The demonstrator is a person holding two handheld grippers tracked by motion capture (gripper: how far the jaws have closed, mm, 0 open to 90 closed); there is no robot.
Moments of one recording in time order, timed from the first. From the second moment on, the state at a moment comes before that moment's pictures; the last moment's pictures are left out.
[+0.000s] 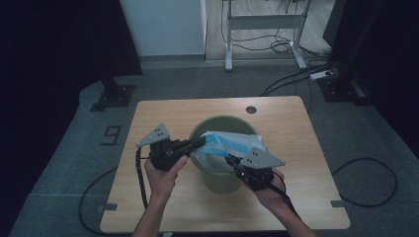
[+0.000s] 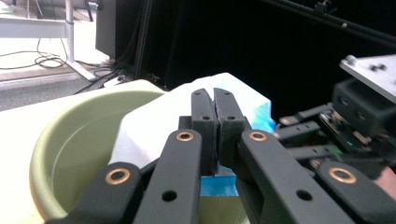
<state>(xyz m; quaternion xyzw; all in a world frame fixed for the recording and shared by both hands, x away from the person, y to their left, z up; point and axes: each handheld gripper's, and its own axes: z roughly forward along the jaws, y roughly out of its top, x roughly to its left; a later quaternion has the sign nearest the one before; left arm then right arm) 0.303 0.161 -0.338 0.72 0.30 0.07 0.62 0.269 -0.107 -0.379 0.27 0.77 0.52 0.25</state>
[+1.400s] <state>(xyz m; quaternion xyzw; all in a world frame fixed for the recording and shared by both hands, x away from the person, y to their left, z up) 0.302 0.188 -0.339 0.73 0.33 0.10 0.59 0.279 -0.136 -0.362 0.18 0.82 0.50 0.22</state>
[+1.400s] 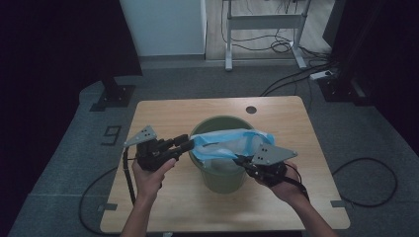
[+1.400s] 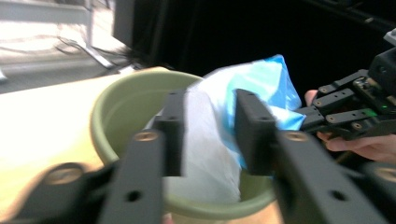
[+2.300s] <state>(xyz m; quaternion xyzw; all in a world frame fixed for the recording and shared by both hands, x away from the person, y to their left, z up) 0.353 0.104 -0.310 0.85 0.22 0.11 0.45 0.290 -0.128 -0.362 0.18 0.82 0.51 0.20</state>
